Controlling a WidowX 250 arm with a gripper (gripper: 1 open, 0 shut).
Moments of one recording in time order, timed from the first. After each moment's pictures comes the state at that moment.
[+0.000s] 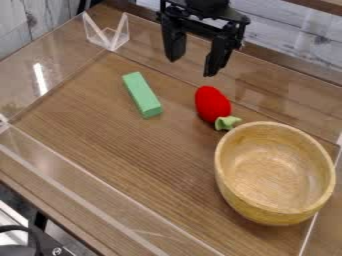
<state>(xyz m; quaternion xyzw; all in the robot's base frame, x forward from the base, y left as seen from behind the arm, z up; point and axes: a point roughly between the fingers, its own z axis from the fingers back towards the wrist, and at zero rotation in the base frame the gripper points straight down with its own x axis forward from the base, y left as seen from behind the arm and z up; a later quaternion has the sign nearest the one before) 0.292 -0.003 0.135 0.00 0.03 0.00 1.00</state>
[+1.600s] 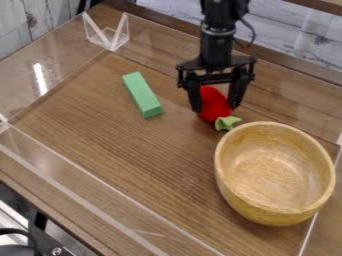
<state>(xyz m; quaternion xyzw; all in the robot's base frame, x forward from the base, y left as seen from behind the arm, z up) 0.335 -0.011 0.043 -0.04 0.04 0.37 0.93</state>
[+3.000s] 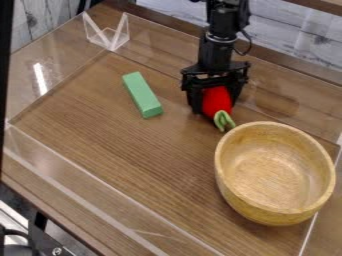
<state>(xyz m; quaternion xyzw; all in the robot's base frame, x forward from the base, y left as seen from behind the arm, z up) 0.357 0.002 0.022 0.01 0.06 0.43 0.90</state>
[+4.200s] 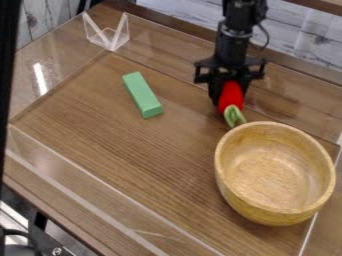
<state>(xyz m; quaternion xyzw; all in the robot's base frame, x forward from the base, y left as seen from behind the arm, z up) 0.365 -0.008 0.054 -0.01 0.03 0.36 0.93</state>
